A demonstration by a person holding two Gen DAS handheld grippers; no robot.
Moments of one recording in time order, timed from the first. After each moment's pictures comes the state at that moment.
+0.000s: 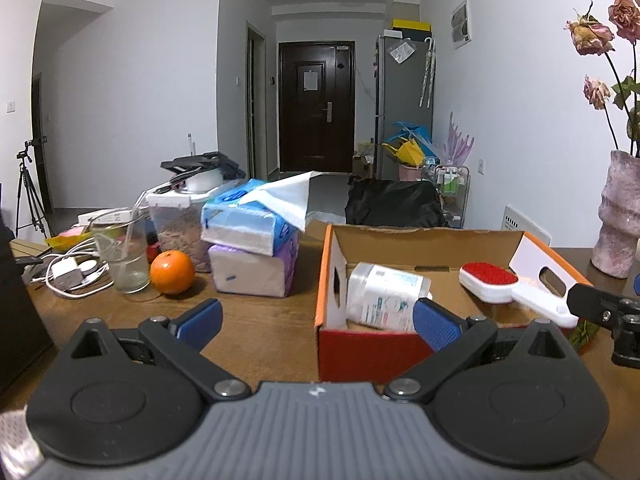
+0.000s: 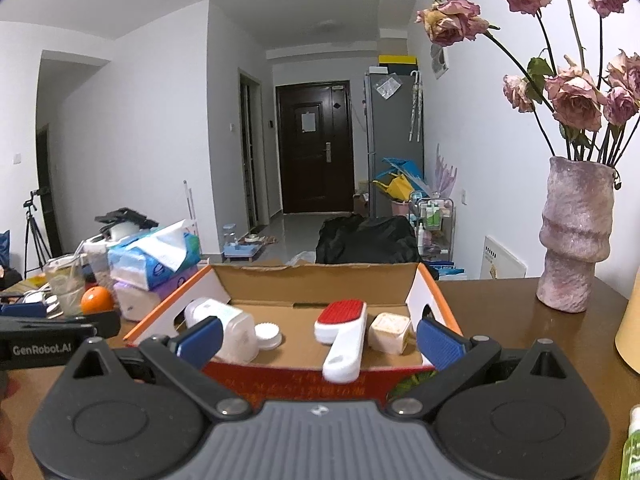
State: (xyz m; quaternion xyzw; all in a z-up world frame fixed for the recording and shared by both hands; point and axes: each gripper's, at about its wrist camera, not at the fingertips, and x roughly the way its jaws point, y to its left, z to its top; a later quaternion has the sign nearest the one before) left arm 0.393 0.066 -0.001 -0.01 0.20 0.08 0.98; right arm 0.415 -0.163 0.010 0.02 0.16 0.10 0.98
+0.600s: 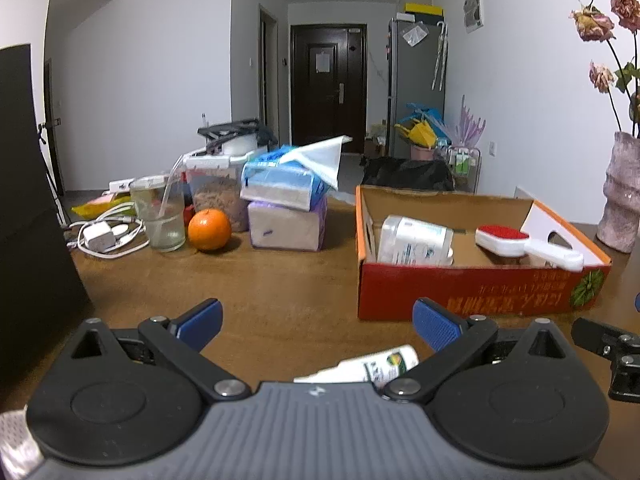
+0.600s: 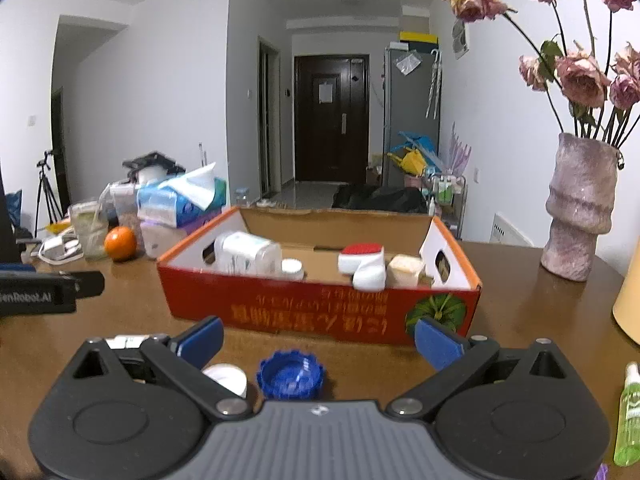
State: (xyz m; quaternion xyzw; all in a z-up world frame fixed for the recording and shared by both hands) left arm 0.342 0.088 -0.017 -0.02 0.23 0.10 0.97; right arm 0.369 -0.148 -0.020 -0.02 0.21 0.12 0.97
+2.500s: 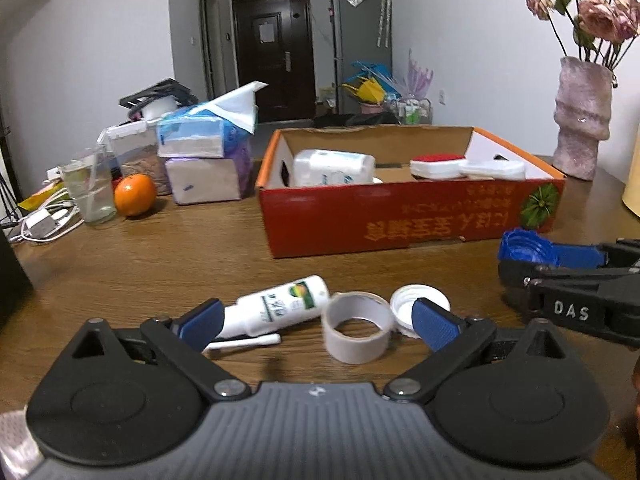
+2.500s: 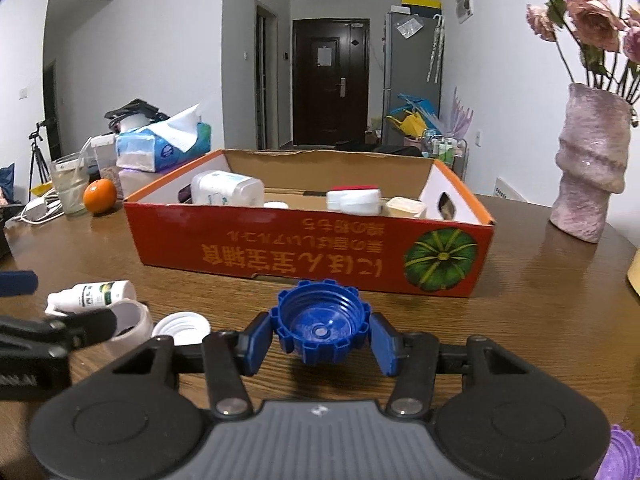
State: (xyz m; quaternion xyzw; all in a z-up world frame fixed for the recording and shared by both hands) left arm 0.354 0.028 -0.059 0.02 0.29 0.03 0.96; right arm 0.401 -0.159 -0.062 -0.02 0.26 0.12 0.96
